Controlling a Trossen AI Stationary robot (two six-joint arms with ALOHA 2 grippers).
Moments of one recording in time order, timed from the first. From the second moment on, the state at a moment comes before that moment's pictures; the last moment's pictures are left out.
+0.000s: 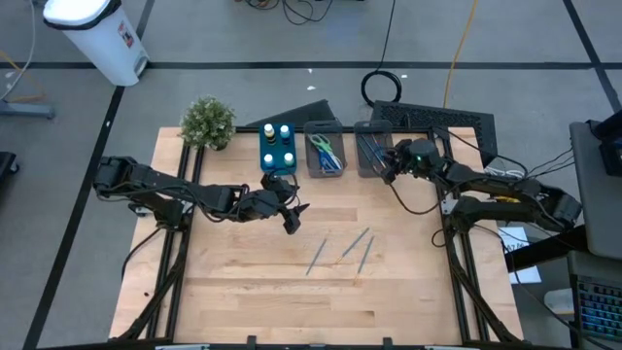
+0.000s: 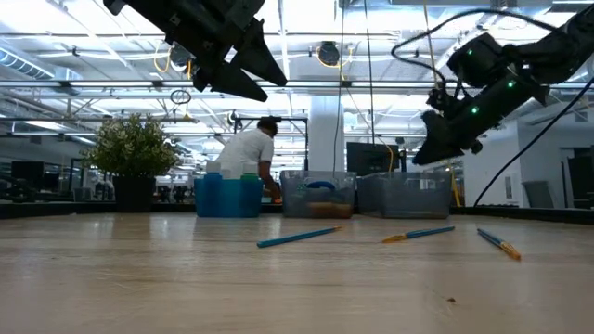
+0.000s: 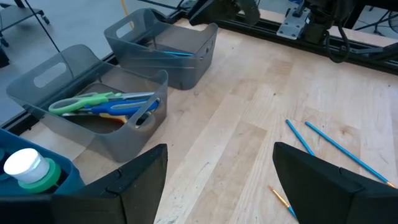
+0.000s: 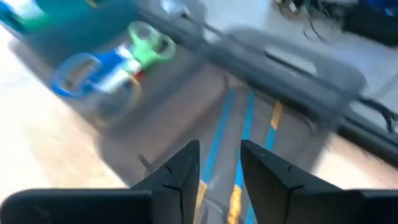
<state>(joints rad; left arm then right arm) -0.12 1.43 0.90 -0.01 -0.50 -0.35 -0.66 1.00 0.36 0.13 0.10 0.11</state>
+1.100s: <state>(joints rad) -0.19 2.07 1.06 0.28 -0.38 -0.36 -0.14 0.96 0.36 0.52 0.11 0.12</state>
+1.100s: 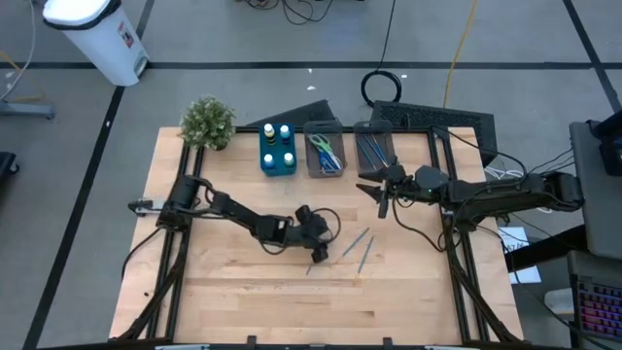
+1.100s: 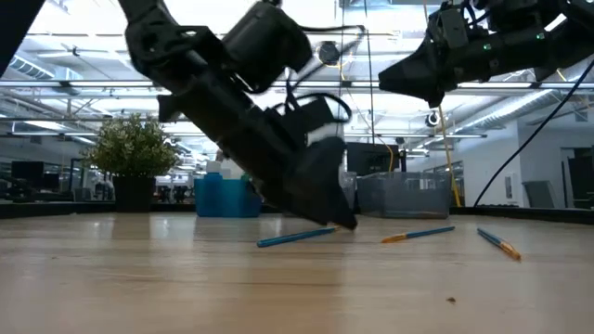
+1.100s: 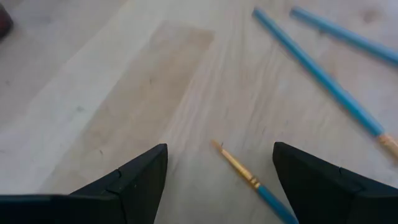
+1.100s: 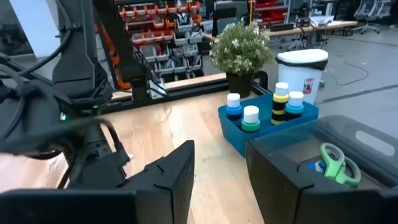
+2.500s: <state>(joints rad) -0.17 1.93 1.15 -0.10 -0.33 -0.42 -0.14 0.96 0.36 0.47 0.11 0.15</state>
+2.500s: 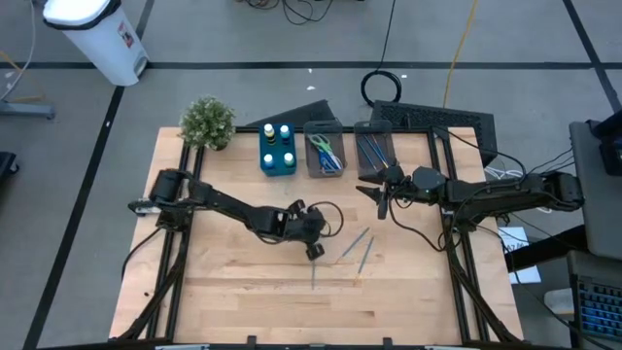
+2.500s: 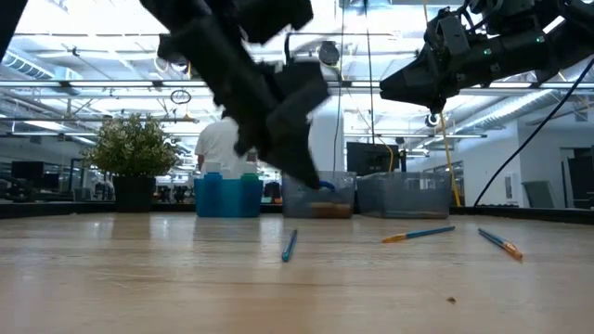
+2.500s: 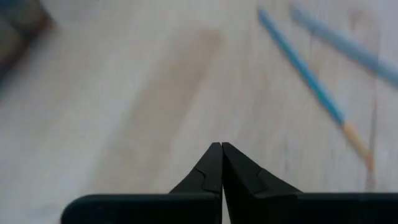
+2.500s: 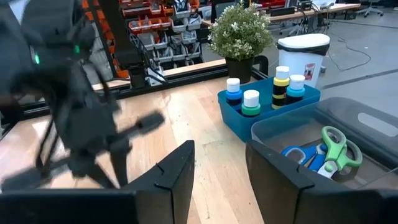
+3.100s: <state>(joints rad) -0.22 1.92 1.15 -0.15 -0.18 -0.44 -0.14 0.96 0.36 0.47 0.11 0.15</state>
